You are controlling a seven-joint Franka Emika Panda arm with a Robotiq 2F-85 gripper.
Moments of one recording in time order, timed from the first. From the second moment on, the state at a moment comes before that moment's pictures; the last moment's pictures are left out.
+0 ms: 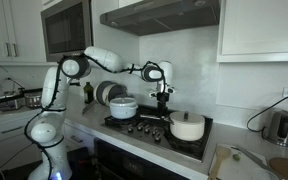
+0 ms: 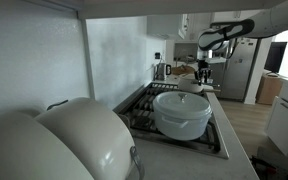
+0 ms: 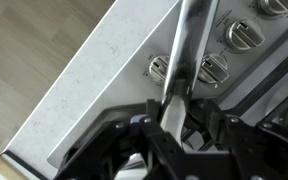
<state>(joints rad) -0.21 0.23 -0.19 -1.64 0.00 1.81 0.04</state>
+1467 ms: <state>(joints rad) -0.21 0.25 -0.17 -1.62 -0.08 1.80 -0.07</state>
